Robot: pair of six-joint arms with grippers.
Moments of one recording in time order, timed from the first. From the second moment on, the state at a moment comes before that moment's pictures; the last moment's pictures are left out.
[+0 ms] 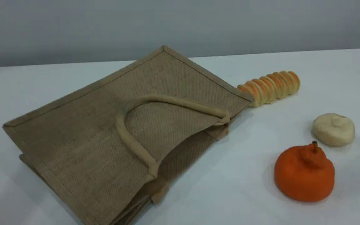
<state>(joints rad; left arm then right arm) -0.29 1.71 -2.06 -0.01 1.22 0.35 0.00 1.13 -1.17 0.67 0.73 -0.63</state>
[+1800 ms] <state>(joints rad) -0.29 0.06 -0.50 0.00 1.07 0.03 0.00 0.11 -0.51 0.14 1.07 -0.16</state>
